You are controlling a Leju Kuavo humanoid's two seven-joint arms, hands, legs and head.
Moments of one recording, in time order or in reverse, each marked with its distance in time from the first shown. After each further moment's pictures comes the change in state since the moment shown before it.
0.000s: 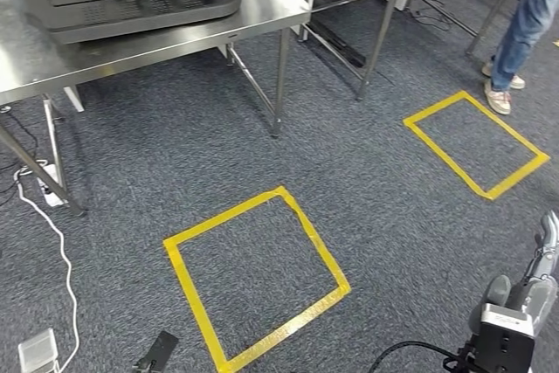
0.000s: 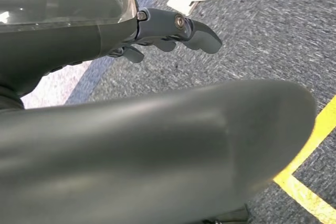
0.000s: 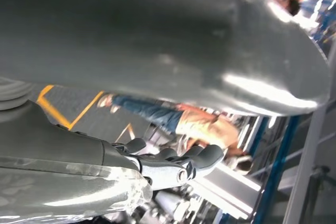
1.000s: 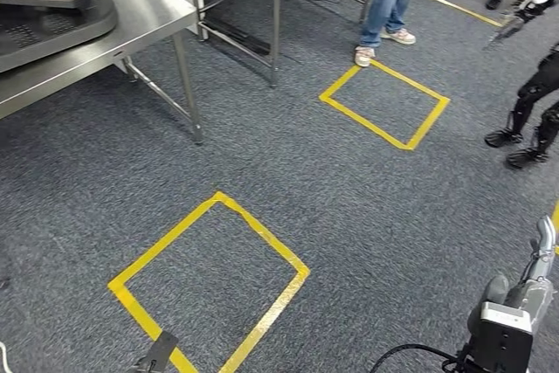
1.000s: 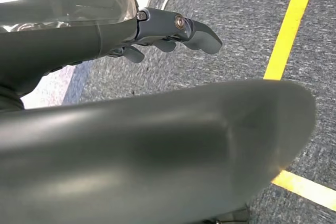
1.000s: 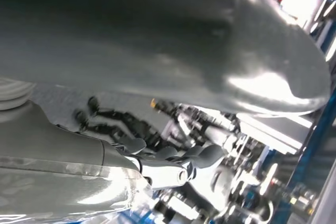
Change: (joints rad) left arm 0.000 0.002 0.000 0.000 -0.002 -0.002 -0.005; right arm 0.005 0.010 -0.020 0.027 -0.014 0.010 0.005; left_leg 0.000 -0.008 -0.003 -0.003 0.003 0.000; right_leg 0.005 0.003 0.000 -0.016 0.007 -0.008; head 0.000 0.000
